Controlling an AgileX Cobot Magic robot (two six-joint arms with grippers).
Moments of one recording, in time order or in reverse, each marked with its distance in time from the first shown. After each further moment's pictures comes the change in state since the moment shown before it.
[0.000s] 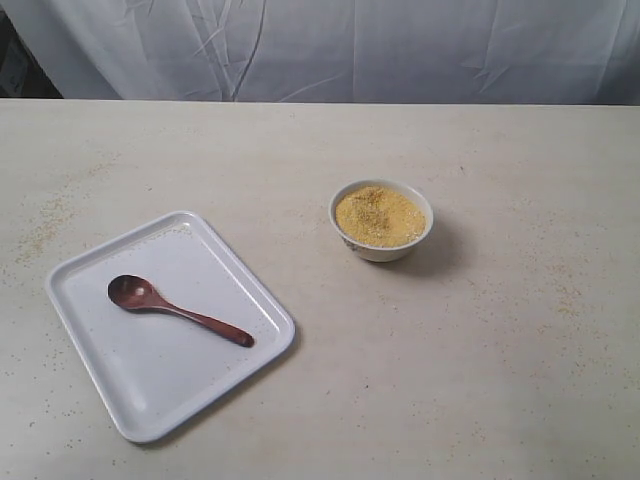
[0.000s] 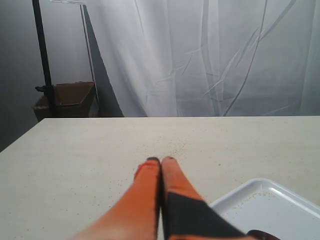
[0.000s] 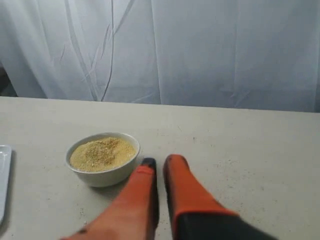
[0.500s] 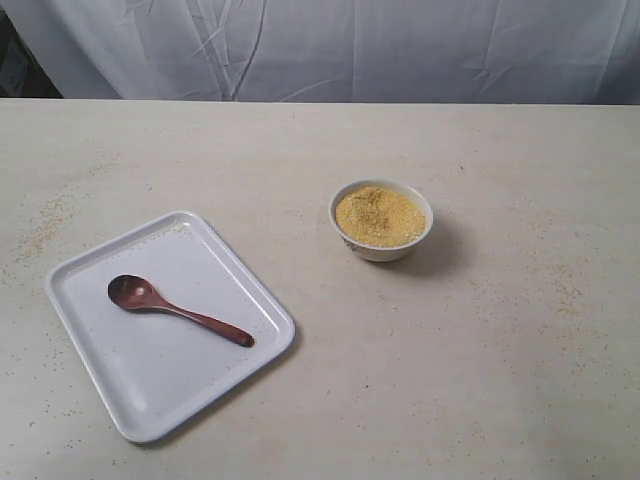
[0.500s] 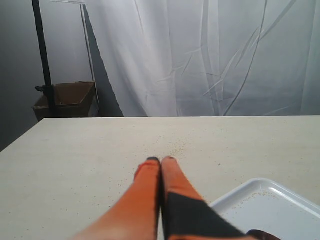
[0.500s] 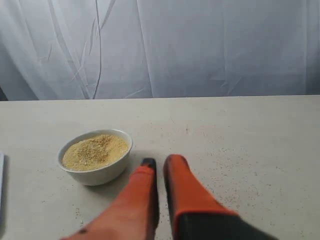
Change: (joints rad) left arm 0.000 0.000 0.000 0.000 0.000 0.000; right arm 0.000 0.000 0.000 -0.224 0.018 0.277
